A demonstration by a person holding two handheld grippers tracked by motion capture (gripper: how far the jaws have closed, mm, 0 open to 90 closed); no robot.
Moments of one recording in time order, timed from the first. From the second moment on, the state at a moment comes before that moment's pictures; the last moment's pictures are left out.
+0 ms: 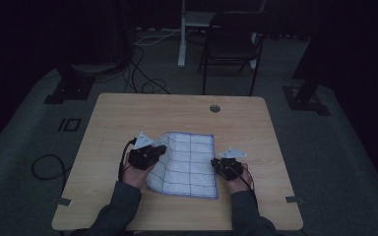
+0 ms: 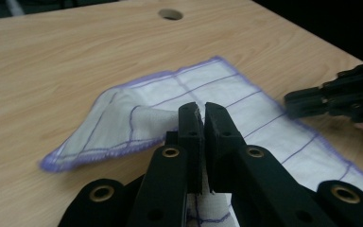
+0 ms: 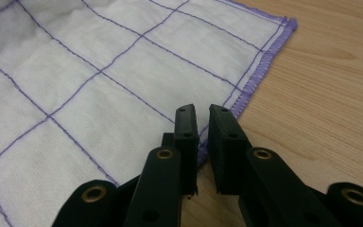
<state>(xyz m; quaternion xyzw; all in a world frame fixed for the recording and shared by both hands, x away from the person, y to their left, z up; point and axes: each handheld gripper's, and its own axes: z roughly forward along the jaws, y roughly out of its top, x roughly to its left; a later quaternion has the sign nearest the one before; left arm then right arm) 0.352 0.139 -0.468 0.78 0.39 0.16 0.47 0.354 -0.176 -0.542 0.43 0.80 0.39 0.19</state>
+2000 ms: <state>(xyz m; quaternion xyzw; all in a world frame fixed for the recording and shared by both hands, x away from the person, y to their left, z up) 0.363 0.029 -0.471 0.83 0.30 0.10 0.46 0.360 -0.201 -0.538 0.48 0.76 0.41 0.17</state>
